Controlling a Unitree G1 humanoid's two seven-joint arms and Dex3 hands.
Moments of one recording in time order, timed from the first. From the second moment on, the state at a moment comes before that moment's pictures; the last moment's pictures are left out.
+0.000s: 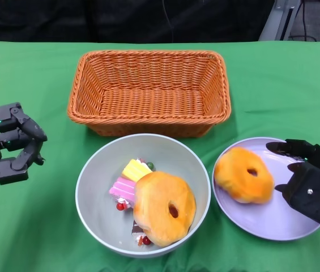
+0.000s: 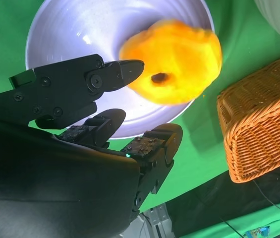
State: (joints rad) left arm -0.43 0.30 0.25 0.85 -0.23 -0.64 -0.57; right arm -0.13 -0.40 0.17 -0.05 -0.43 0.23 0.18
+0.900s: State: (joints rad) left arm -0.42 0.28 0.27 0.85 -0.28 -0.66 -0.58; right arm 0.03 -0.34 0.14 -0.43 -0.36 0.05 0.17
